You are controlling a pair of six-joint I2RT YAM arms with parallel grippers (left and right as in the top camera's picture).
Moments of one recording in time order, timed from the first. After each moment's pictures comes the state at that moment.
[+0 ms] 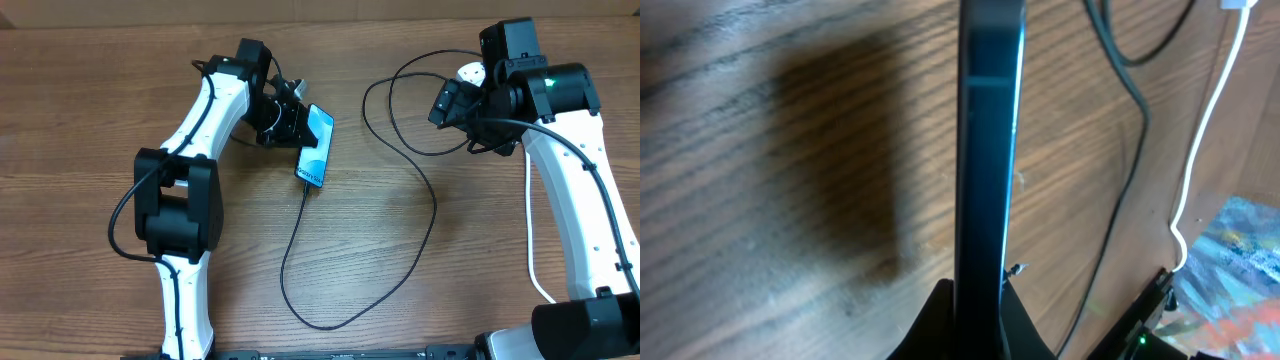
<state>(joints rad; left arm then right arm) -0.21 2.27 1.87 -1.10 0.68 -0.07 0.14 1.65 1.72 -1.27 -0.02 0.57</state>
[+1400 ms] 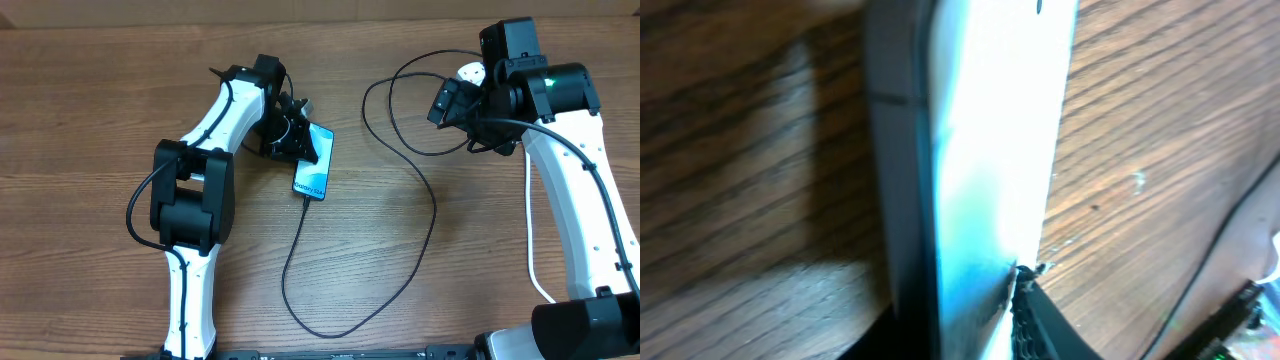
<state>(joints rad) -0.25 2.35 1.86 -1.11 0.52 -0.07 0.14 1.65 1.72 -1.27 -0.02 0.57</state>
